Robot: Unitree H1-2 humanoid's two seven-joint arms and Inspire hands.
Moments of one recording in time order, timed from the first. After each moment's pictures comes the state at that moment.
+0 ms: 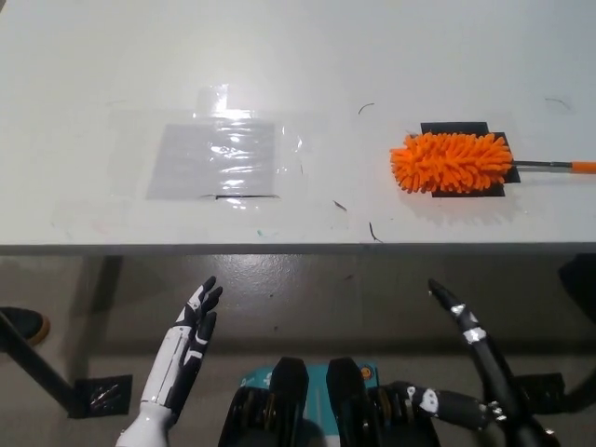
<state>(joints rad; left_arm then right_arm) -0.01 0.09 -0.09 0.03 0.15 -0.17 0.01 0.02 -0.17 0.17 0.02 -0.21 -0.39 -0.01</state>
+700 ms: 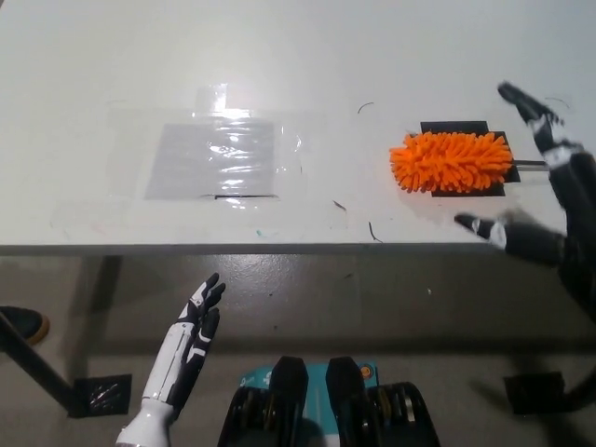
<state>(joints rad) -0.02 0.09 -0.10 0.03 0.17 -0.18 0.01 -0.41 -0.35 0.05 -0.20 -0.36 -0.11 0.11</state>
